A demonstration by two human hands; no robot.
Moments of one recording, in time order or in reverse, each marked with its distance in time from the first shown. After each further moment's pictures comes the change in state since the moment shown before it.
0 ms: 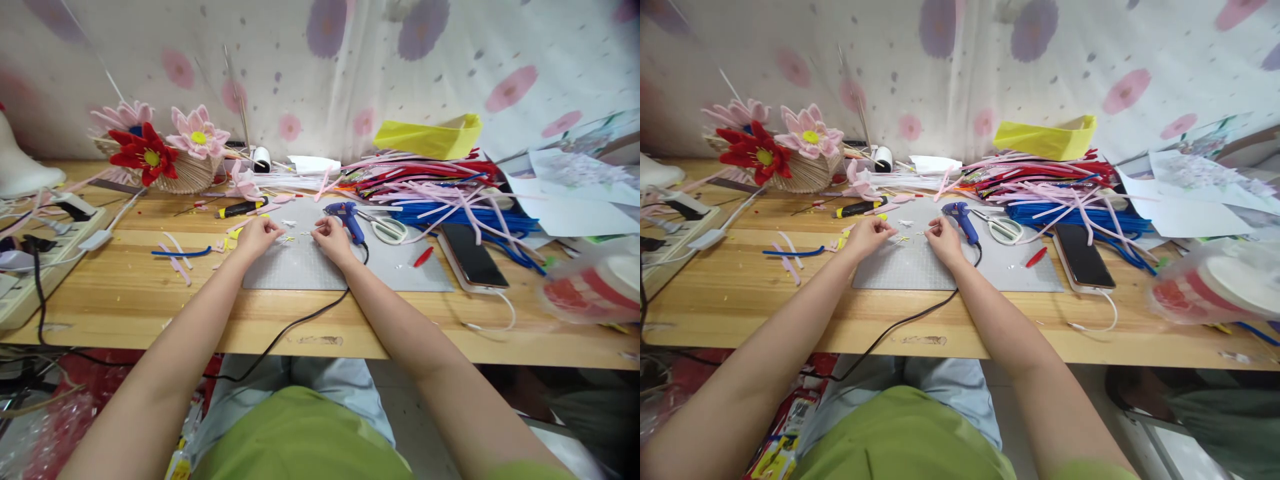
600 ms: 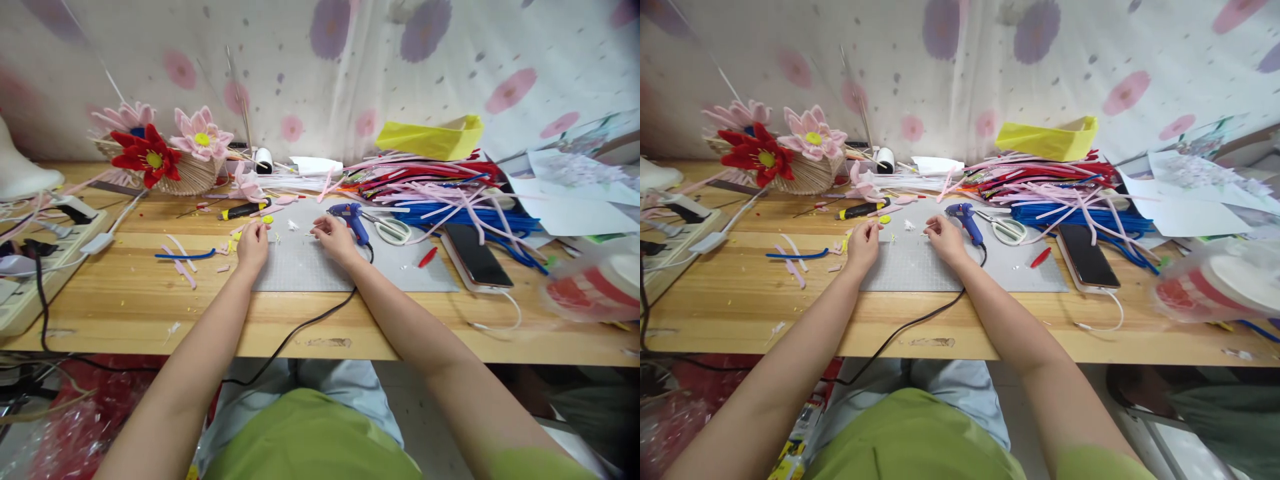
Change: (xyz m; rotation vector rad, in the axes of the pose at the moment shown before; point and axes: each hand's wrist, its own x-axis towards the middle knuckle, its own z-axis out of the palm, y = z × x) left_hand -0.017 -0.020 0.008 -0.106 0.302 0.001; right_hand 0.002 -0.013 0.000 -0.065 -0.060 -0.095
